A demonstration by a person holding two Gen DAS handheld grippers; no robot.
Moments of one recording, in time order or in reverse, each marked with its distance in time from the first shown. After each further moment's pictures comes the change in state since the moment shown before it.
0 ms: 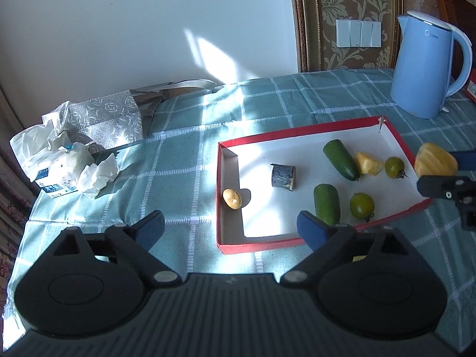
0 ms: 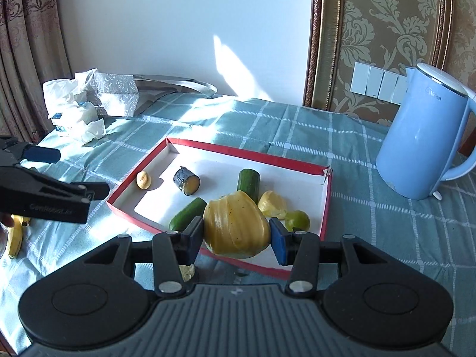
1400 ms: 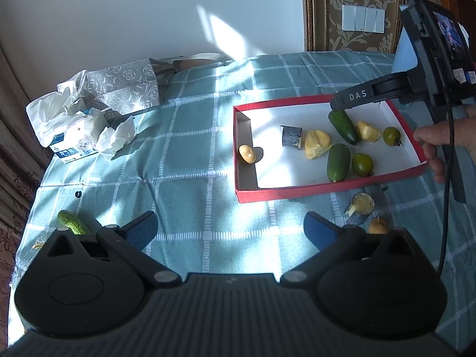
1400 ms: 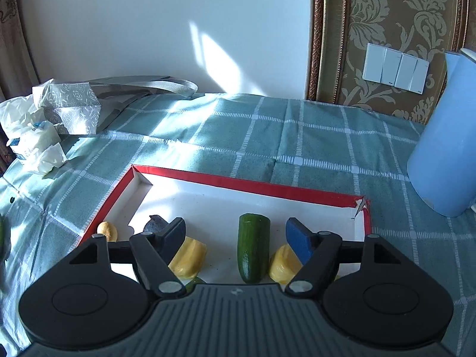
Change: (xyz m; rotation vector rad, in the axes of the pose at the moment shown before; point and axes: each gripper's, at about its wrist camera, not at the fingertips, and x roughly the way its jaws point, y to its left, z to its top) left arm -0.033 0.025 -0.032 -0.029 0.082 -0.006; right arm 0.106 -0.003 0.052 0.104 0.035 -0.046
